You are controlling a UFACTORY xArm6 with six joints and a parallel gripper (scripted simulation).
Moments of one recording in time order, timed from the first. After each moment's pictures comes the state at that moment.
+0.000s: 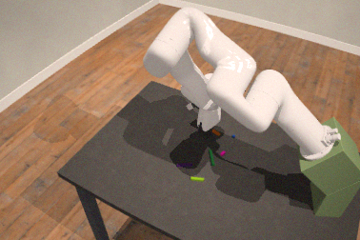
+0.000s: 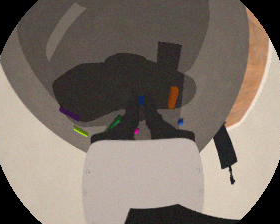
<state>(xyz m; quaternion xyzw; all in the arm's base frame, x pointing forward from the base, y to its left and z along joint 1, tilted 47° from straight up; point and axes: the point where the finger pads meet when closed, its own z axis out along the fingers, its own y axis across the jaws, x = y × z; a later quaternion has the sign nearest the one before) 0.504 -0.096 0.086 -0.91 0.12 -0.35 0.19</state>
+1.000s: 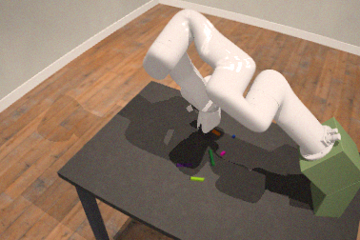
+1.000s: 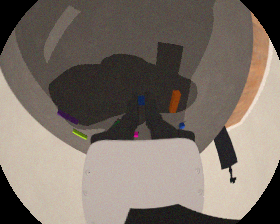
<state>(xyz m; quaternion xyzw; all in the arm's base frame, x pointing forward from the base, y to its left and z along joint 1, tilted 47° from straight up) 0.511 -0.094 0.079 -0.91 0.12 -0.35 0.19</state>
